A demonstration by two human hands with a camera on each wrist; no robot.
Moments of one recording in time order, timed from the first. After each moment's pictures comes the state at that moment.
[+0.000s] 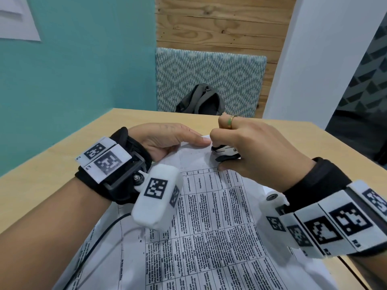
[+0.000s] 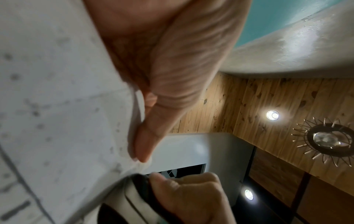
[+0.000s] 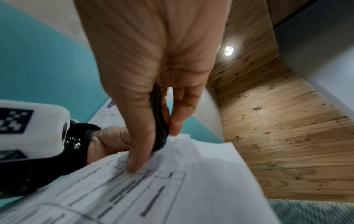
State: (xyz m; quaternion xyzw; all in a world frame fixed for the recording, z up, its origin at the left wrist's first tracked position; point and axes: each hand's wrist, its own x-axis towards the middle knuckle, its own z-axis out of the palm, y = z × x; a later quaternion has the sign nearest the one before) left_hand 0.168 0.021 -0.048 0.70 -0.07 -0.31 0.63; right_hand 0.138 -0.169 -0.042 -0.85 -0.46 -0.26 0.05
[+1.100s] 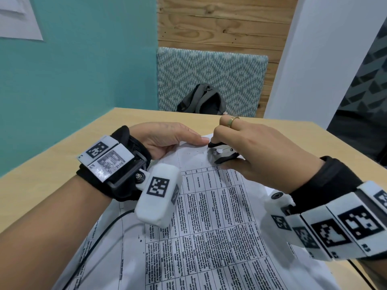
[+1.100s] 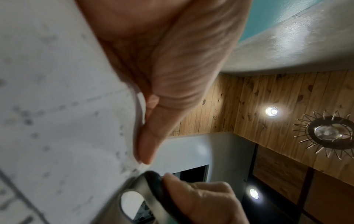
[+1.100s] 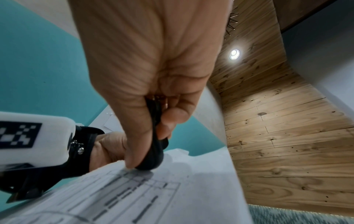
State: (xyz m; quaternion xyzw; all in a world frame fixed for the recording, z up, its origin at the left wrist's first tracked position) left_hand 0.171 0.024 -0.048 0.72 -0.05 -0.30 0.62; right_hand 0.140 -0.173 -0.042 -0.85 -0.48 -0.23 0.03
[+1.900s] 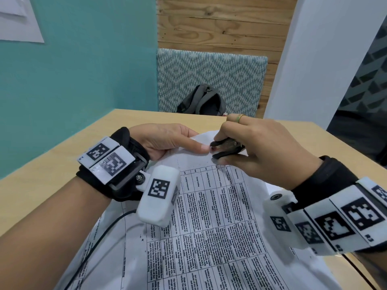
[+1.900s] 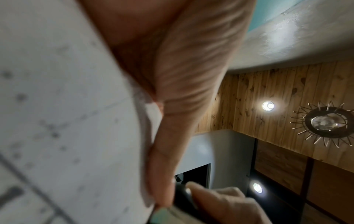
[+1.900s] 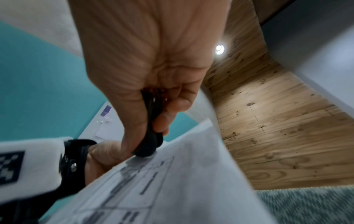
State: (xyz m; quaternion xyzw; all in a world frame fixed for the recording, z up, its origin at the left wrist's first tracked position) left_hand 0.164 0.027 -0.049 0.72 -0.11 -0.28 0.63; right_hand 0.142 -0.174 -0.041 -0.84 -0.46 -0.26 0.09
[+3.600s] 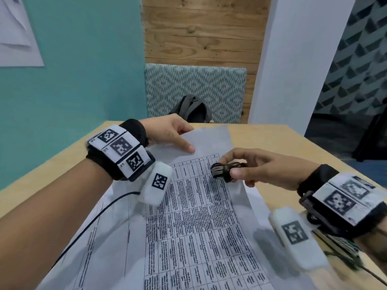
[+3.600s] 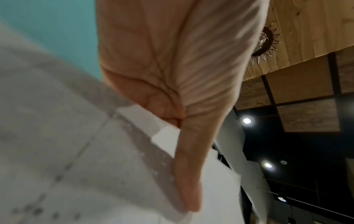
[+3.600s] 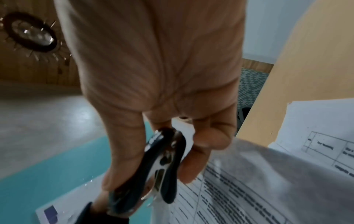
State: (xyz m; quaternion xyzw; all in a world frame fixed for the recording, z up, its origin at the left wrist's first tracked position) left_hand 0.145 0.006 -0.015 0.88 -0.22 -0.13 0.40; right_hand 0.111 -0.240 -0.055 -0.79 -0.29 0.22 0.50
